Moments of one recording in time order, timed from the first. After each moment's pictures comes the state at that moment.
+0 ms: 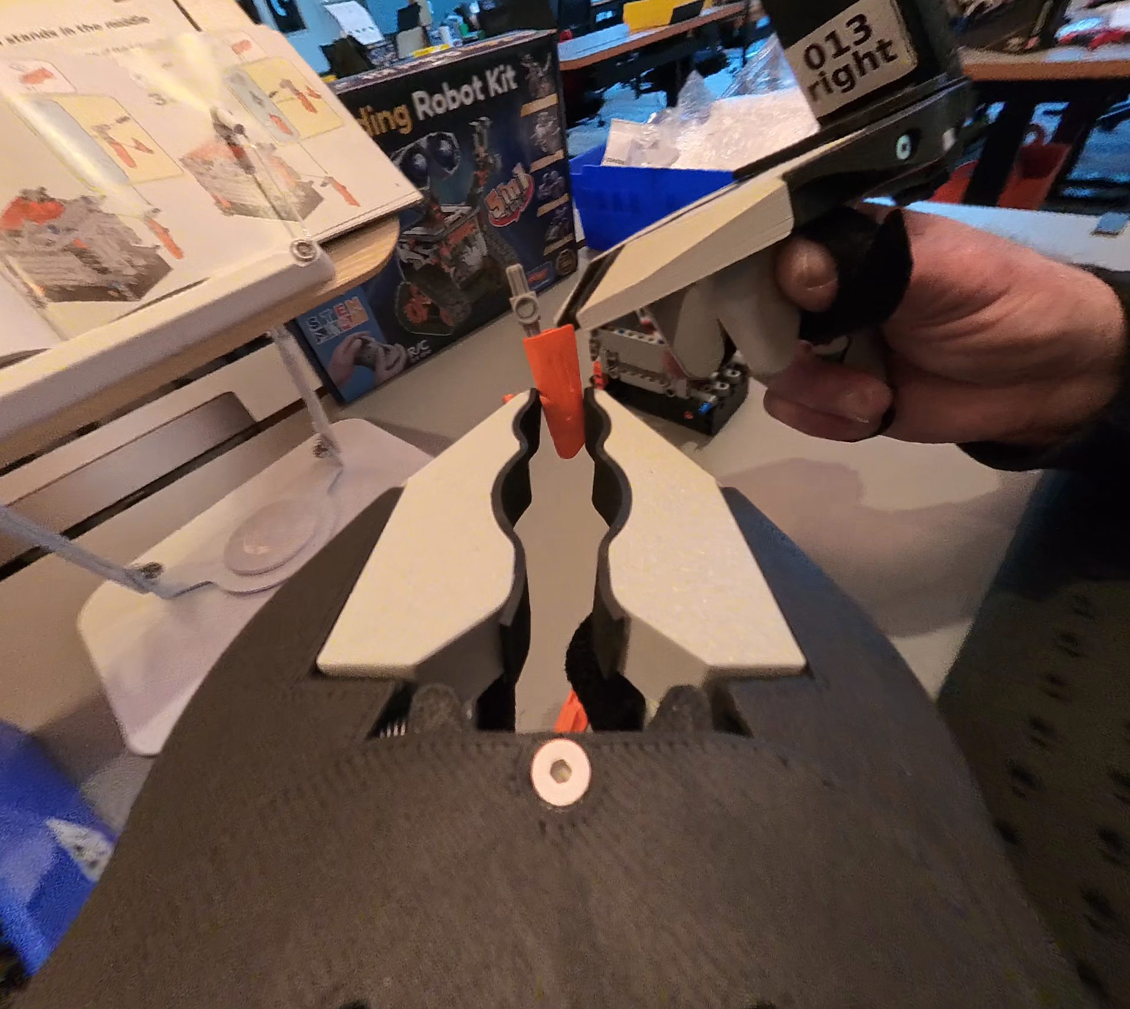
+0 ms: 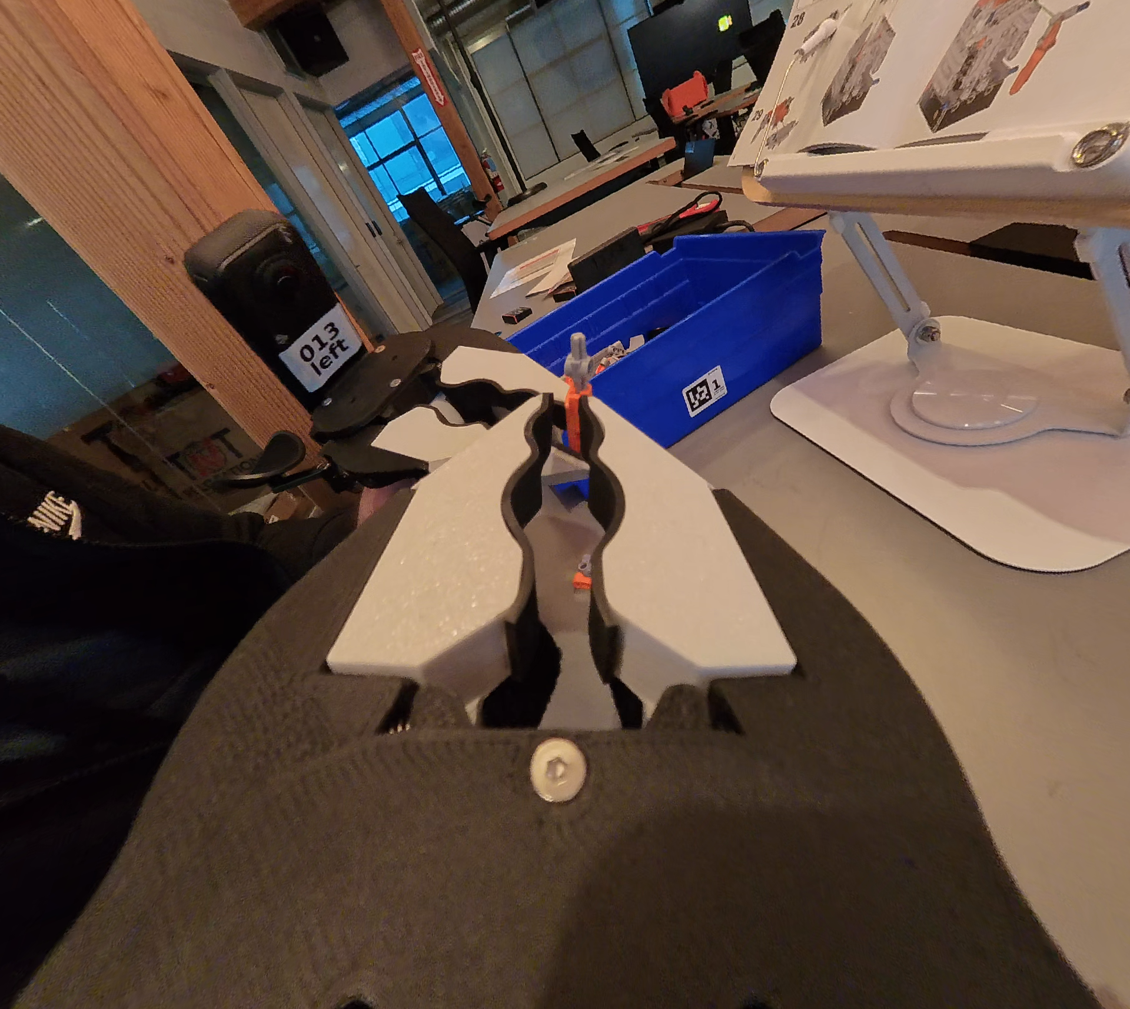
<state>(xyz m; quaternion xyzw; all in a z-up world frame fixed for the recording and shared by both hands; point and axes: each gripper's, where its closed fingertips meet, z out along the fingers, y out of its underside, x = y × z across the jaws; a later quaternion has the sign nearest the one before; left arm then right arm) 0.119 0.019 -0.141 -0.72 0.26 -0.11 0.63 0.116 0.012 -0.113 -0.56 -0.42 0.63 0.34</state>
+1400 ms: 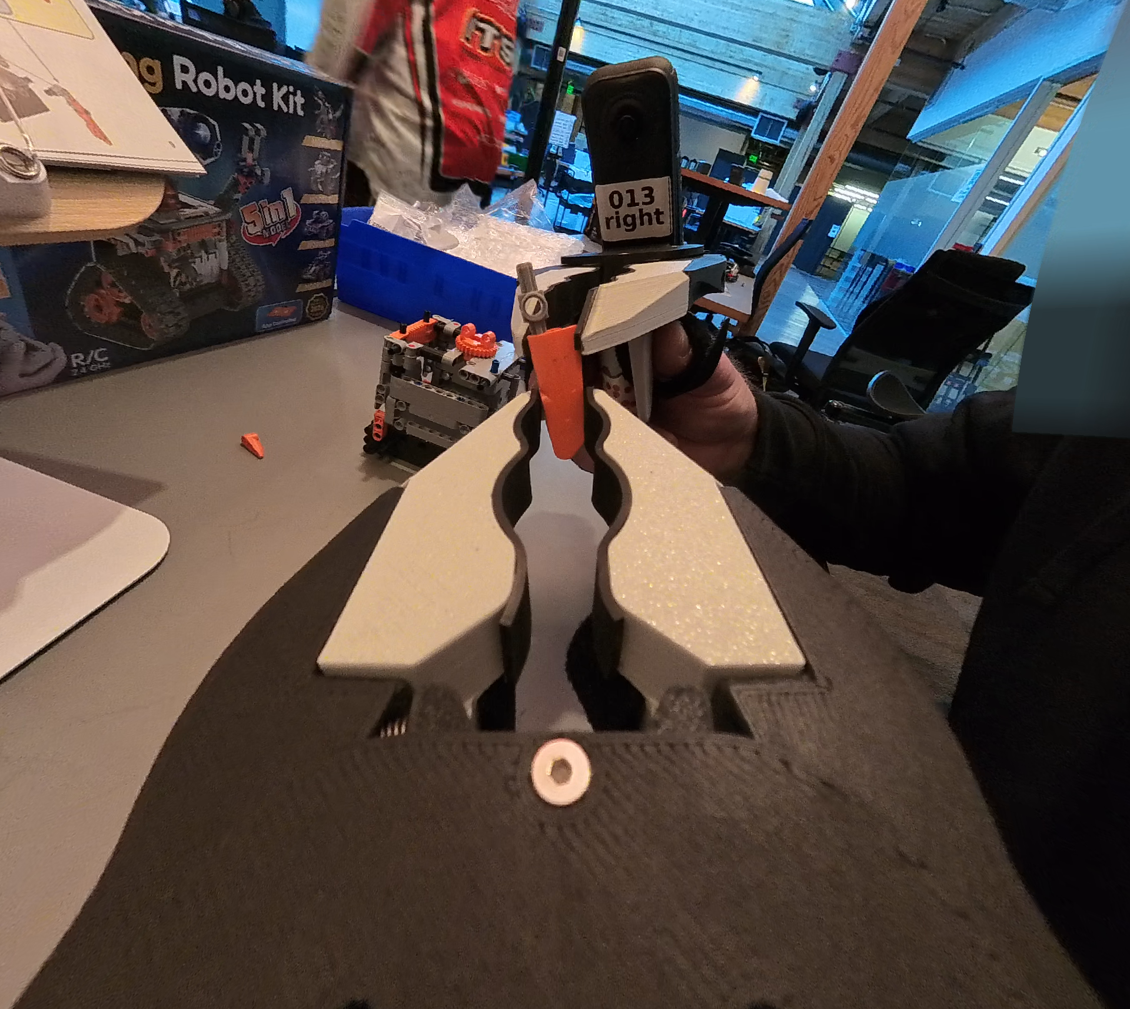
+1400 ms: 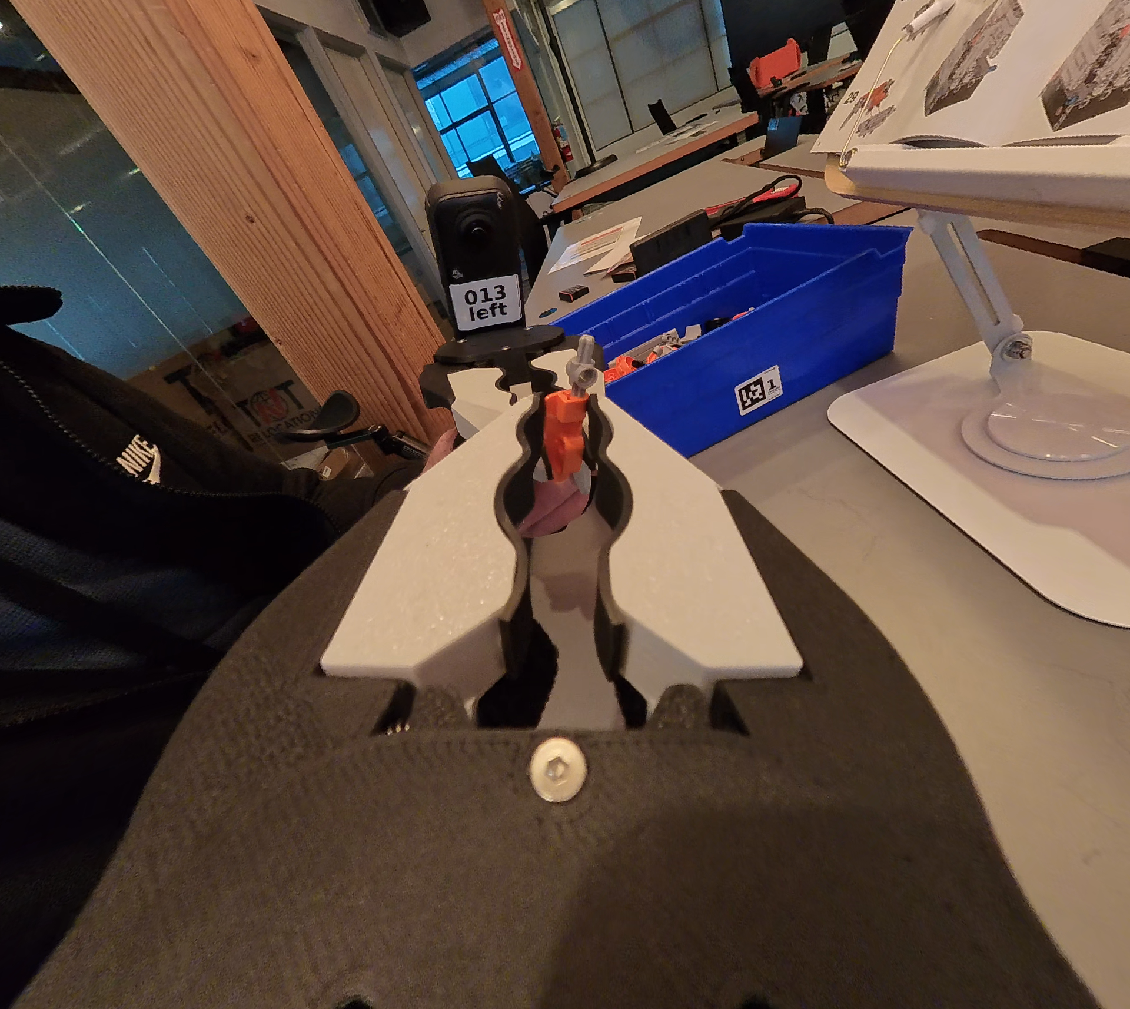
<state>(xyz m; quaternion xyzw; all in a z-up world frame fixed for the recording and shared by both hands) 0.139 -0.002 -0.128 -0.66 0.24 -0.42 0.58 0.119 -0.002 -0.108 -0.52 -0.46 0.65 0.31</state>
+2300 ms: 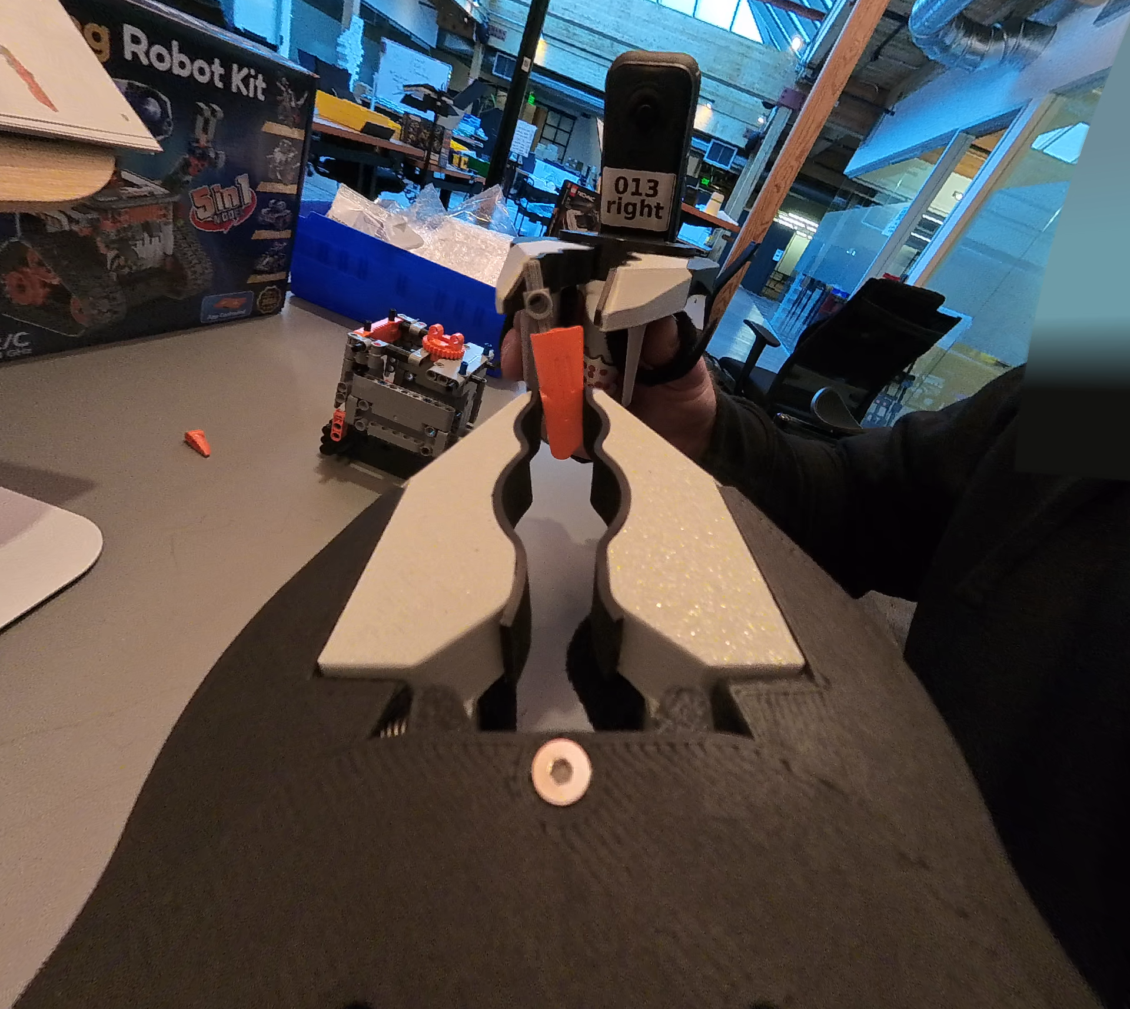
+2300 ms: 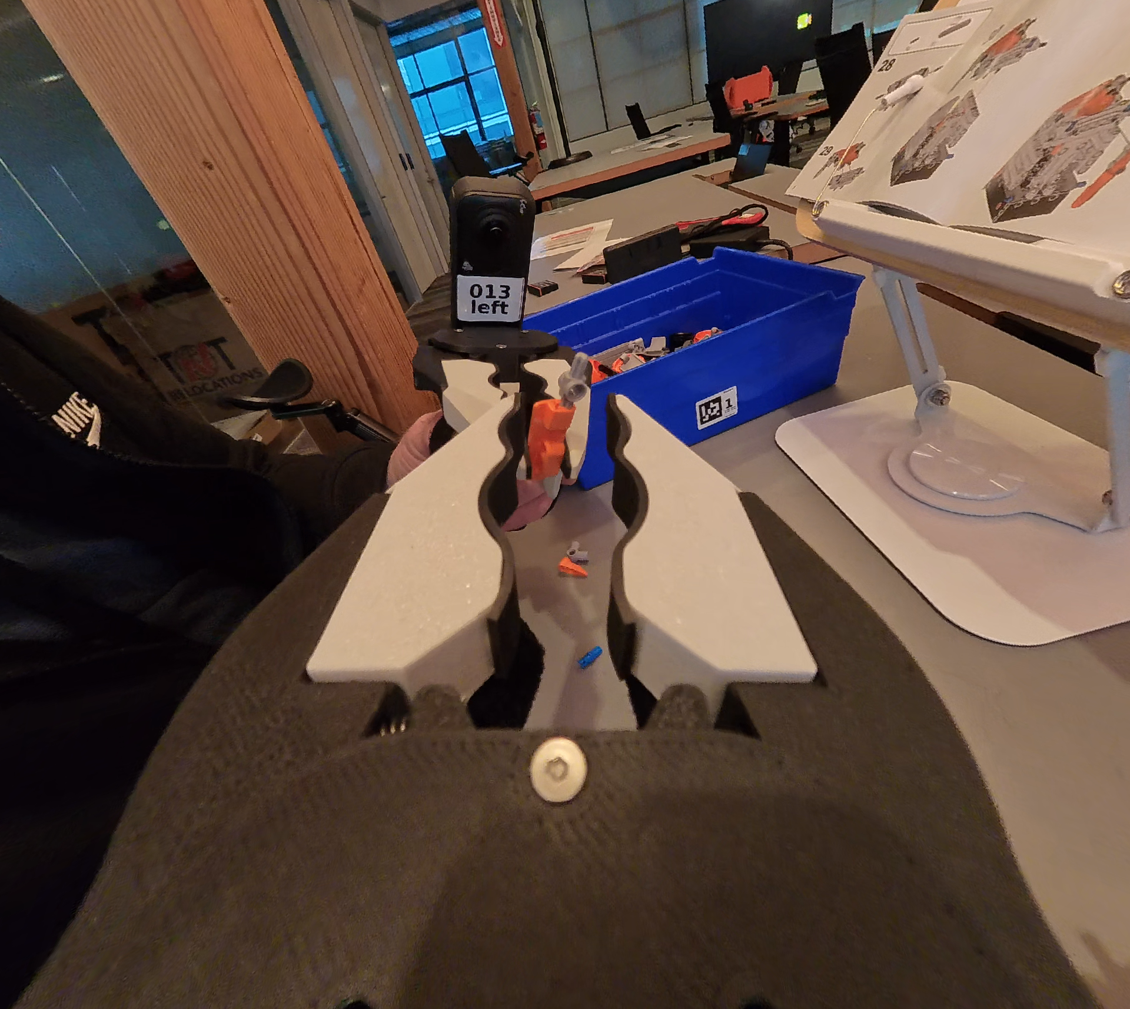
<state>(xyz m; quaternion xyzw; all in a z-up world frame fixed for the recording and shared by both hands) 0.140 -0.007 -0.125 -0.65 0.23 -0.47 0.56 0.126 0.001 -0.100 -0.50 -0.50 0.61 0.36</state>
